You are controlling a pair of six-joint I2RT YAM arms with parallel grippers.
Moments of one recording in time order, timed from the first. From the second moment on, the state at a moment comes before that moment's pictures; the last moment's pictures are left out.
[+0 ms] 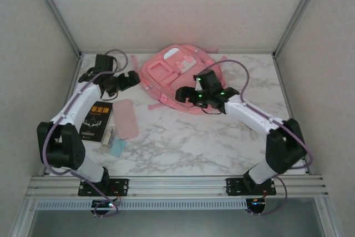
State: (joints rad) left arm -0.11 1.53 1.24 -0.66 0.20 -0.52; right arm 0.63 1.58 1.18 -0.39 -0.26 0.68
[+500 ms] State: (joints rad) left arm 0.34 1.40 0.92 -0.59 0.06 -0.64; right arm 0.90 2.01 1.49 -0.18 -0.33 0.79
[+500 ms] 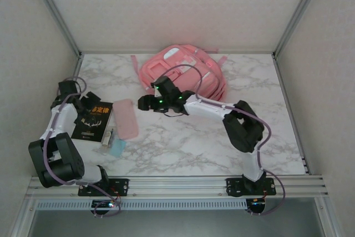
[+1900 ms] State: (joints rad) left arm 0.17 1.38 0.82 -0.65 0.20 -0.79; right arm 0.92 2.10 1.54 -0.10 -0.37 0.83
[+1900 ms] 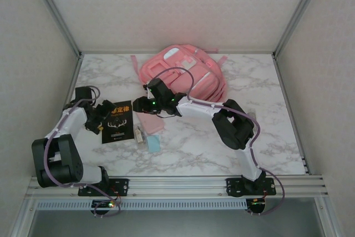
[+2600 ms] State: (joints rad) left arm 0.21 1.48 0.83 -0.67 0.09 -0.67; right arm 1.03 2.34 1.84 -0.34 -0.23 0.86
